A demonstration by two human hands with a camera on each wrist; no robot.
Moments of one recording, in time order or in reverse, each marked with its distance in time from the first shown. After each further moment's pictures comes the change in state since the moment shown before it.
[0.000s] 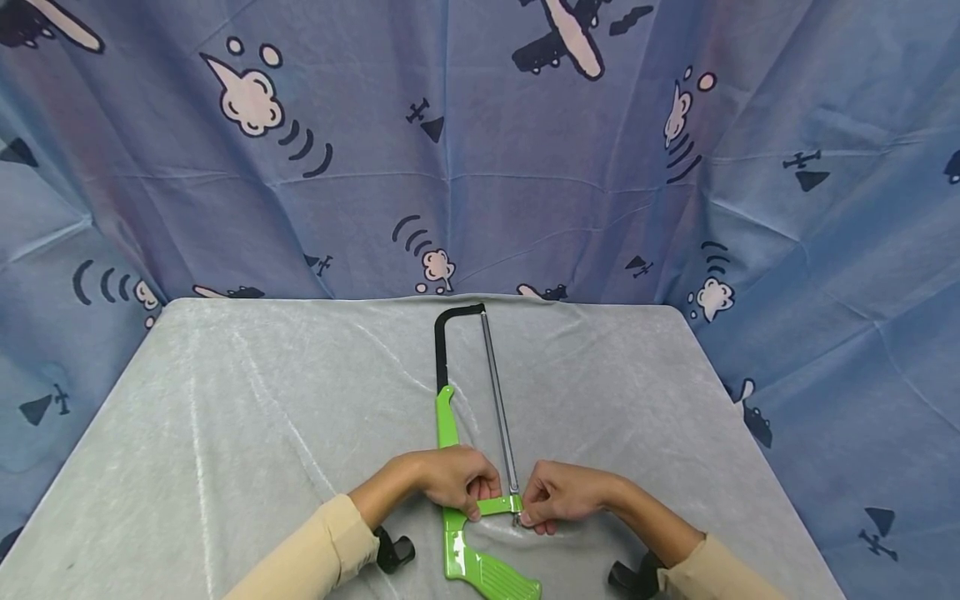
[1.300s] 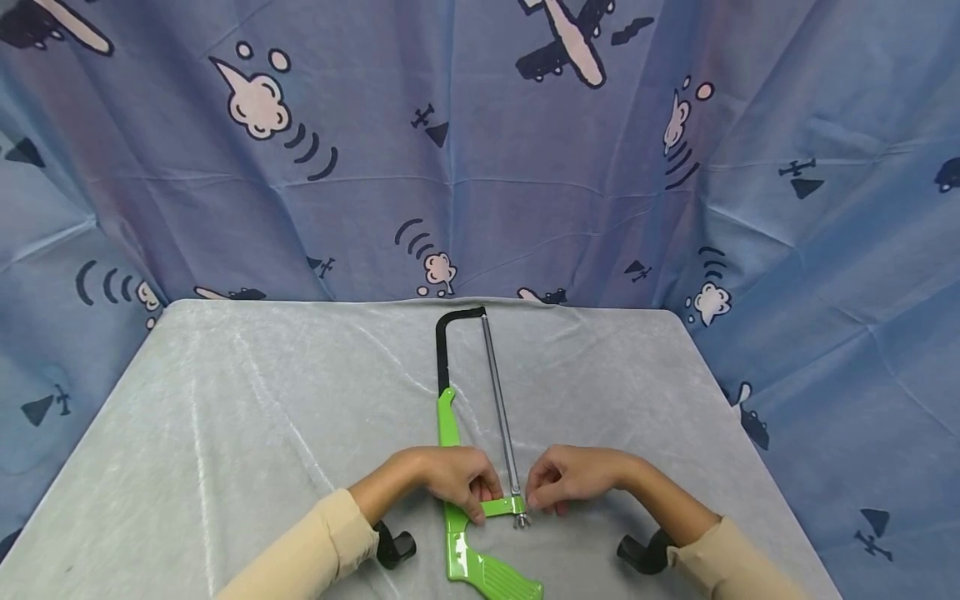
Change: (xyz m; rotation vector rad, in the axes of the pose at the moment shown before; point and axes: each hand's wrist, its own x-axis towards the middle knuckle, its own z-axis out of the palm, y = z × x) left_hand -0.005 0.007 -0.010 -0.136 -0.065 0.029; right_hand -0.007 -0.021 -0.026 -0.046 -0.033 0.087
